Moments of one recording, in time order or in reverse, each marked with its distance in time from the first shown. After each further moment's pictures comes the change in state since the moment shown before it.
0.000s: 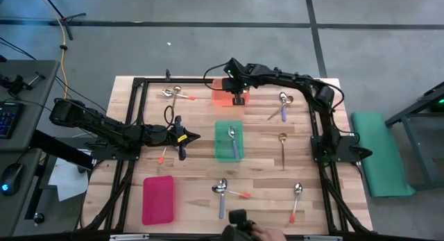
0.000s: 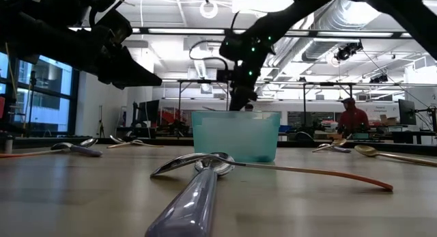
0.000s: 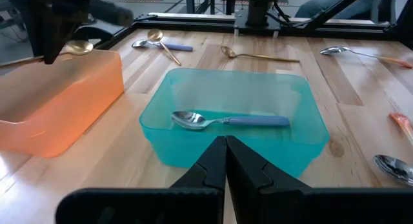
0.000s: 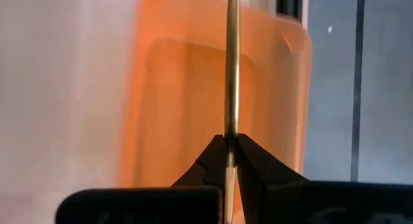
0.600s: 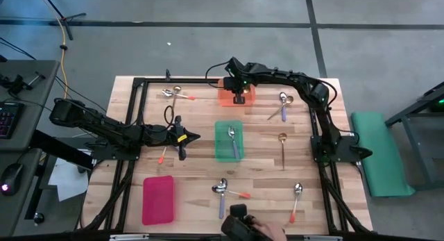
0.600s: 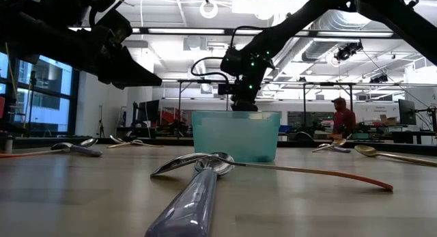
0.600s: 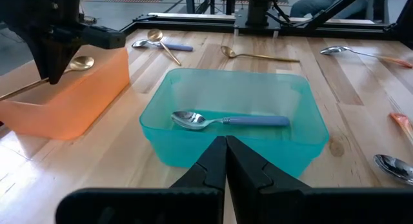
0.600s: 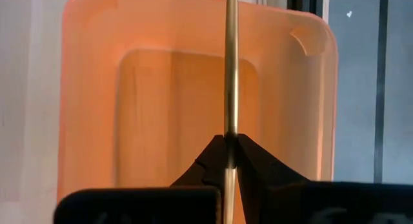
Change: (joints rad) left arm 0.000 0.000 0.000 0.000 0.000 0.001; right arm -0.045 0.076 0.003 0.030 -0.059 0.001
